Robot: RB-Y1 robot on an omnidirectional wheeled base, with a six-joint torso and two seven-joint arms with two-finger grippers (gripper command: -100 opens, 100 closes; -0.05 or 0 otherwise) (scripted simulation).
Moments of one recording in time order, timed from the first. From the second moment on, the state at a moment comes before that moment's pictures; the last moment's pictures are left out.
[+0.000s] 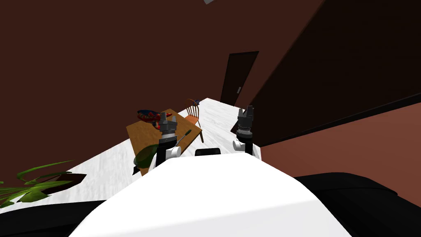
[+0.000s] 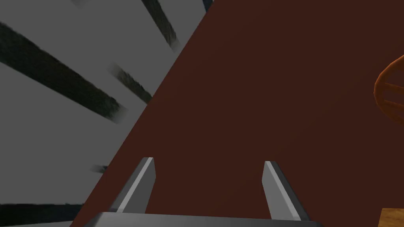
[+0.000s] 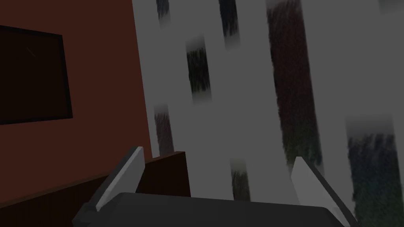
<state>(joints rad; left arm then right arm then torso) 0.54 -0.01 0.00 -2.22 0.00 -0.37 0.17 0.45 -0.03 0.03 -2.24 0.10 -0.62 0.12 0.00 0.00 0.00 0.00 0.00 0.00</state>
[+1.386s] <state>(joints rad) 0.59 0.23 0.15 -2.08 0.13 -0.08 0.21 0.45 -0.03 0.03 -2.24 0.10 -0.62 0.12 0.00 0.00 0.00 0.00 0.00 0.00</state>
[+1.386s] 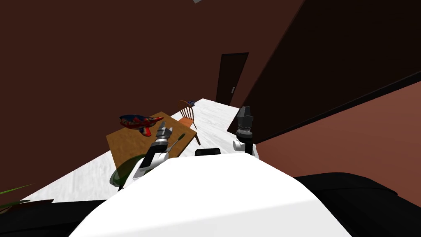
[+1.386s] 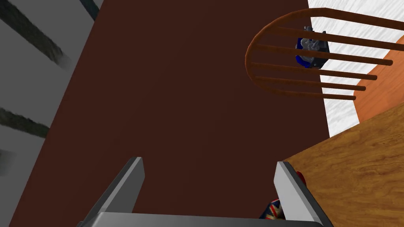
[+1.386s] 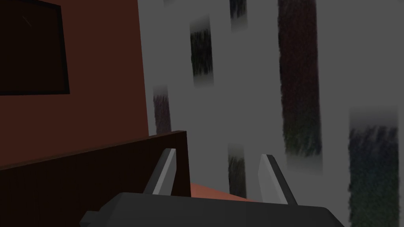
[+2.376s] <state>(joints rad) 0.62 0.24 0.30 -1.92 0.26 0.21 0.23 0.45 -0.03 0.03 -2.24 0.10 -0.62 0.12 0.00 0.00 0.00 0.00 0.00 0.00</state>
